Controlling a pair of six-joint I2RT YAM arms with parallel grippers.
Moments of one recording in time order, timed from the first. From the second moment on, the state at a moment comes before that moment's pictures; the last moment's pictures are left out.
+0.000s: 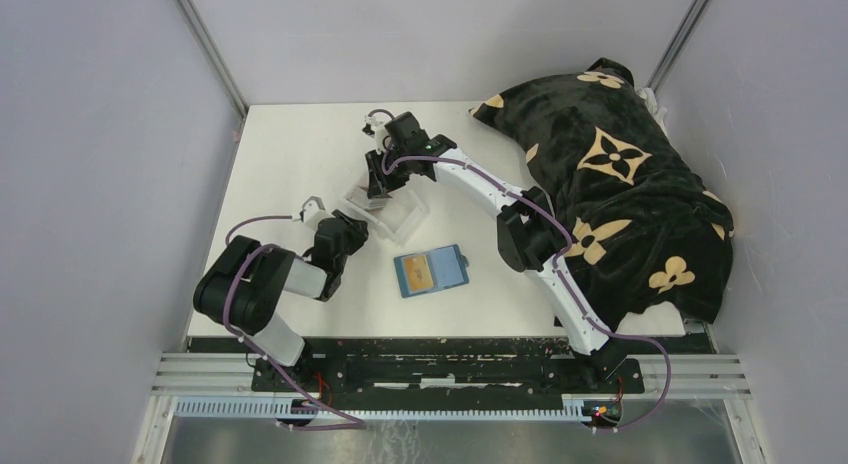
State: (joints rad) left arm -0.33 1.61 0.32 0.84 -0.28 -0.89; right arm 0.72 2.55 2.37 -0.61 -0.42 0.24
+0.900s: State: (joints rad) left arm -0.32 1.63 0.33 0.85 -0.26 -0.89; right arm 0.75 2.48 2.34 -0.65 -0.30 0.16
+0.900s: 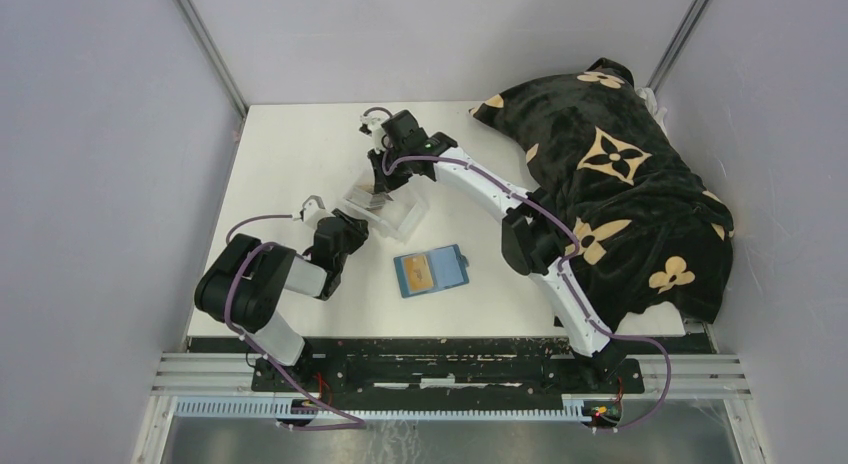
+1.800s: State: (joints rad) left arm -0.32 1.22 0.27 0.65 -0.26 -0.84; right arm 0.76 2.20 2.05 -0.63 -0.13 0.08
